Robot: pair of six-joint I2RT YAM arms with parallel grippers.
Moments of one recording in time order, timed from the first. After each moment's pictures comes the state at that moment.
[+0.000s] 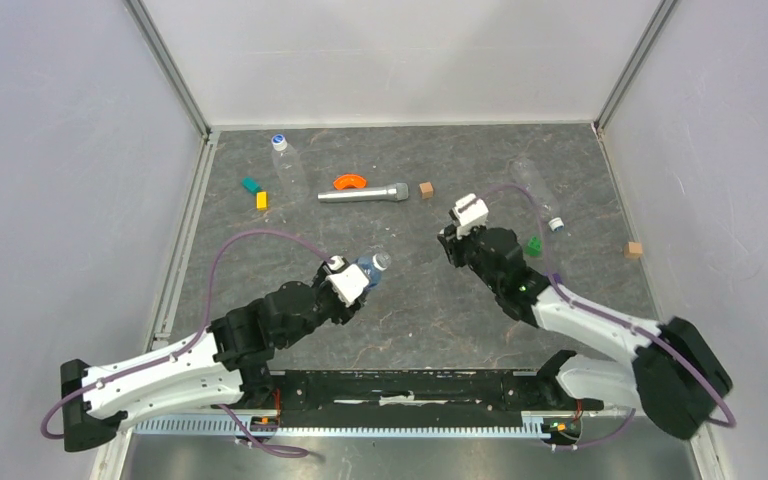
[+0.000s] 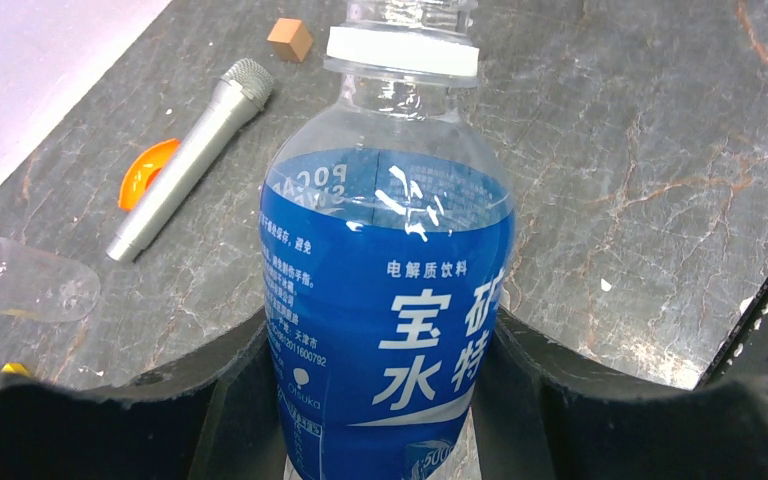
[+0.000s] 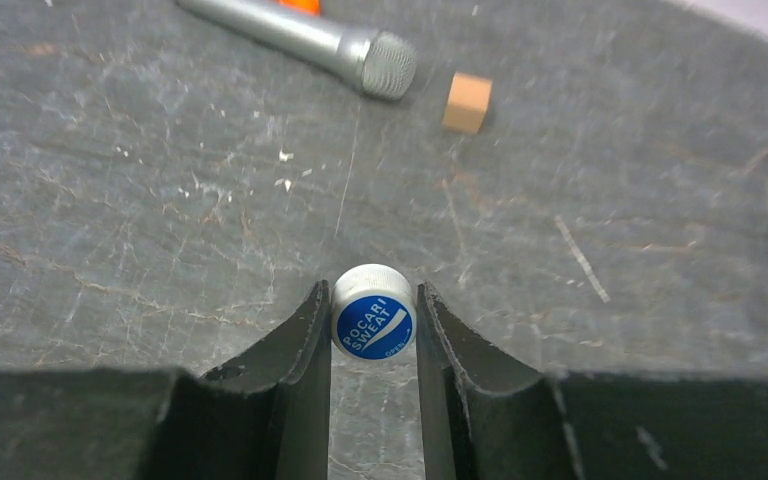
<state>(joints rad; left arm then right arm) -1.14 0.67 0.55 -0.20 -0.36 0.19 0.69 1.10 0.48 0.40 0.21 -0.04</state>
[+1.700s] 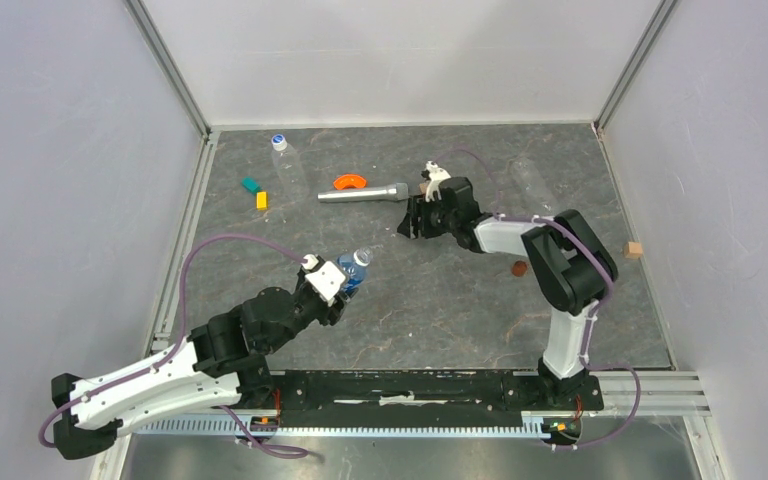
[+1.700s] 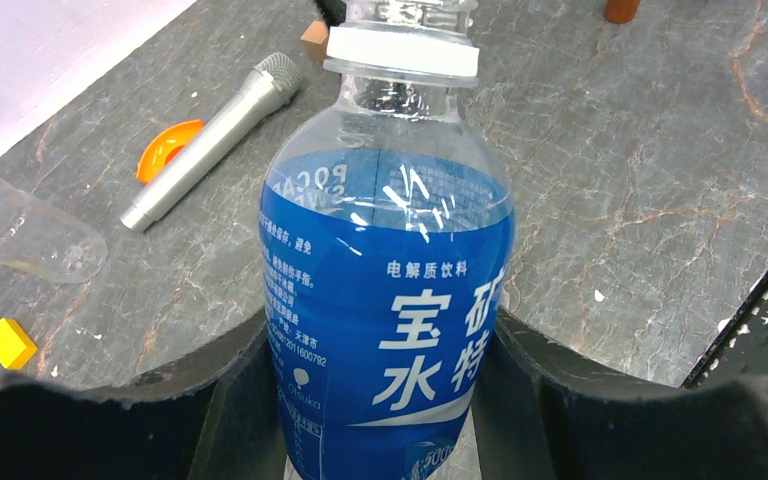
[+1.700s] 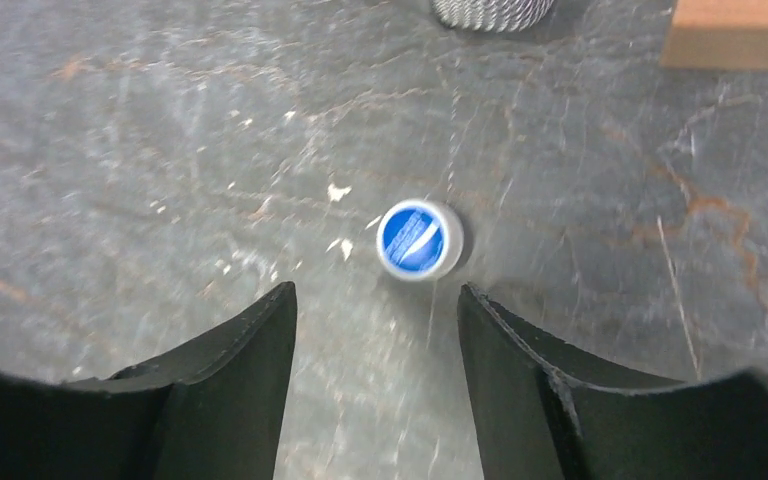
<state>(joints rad) -1.14 0.52 0.54 -0.28 -0.42 0.10 0.51 1.94 1.06 0.26 -0.24 0.35</state>
